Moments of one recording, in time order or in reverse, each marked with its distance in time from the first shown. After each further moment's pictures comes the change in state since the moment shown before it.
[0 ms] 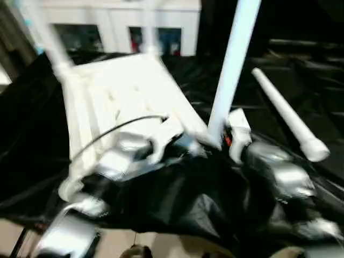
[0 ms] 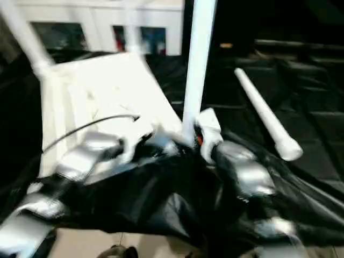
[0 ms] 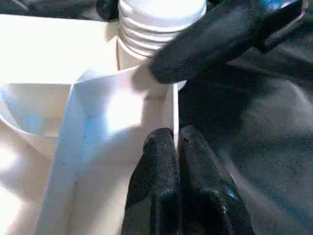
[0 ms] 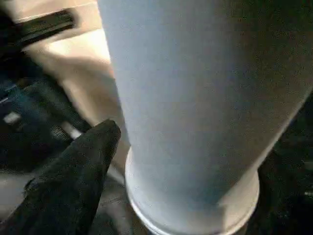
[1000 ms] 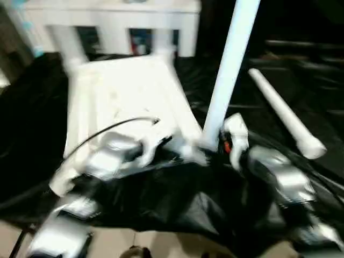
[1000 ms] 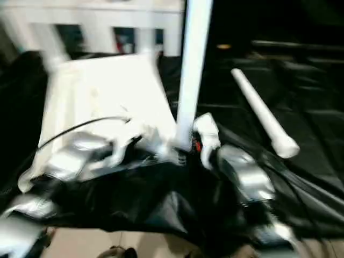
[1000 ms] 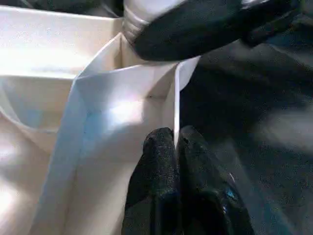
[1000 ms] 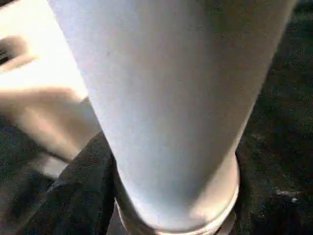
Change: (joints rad) left arm -0.071 -0.096 0.039 0.090 0.033 0.085 0.197; right arm -0.078 0.192 -0.122 0.130 -0.027 0.041 -0.366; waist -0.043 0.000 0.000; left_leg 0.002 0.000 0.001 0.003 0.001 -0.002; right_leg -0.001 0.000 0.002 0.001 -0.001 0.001
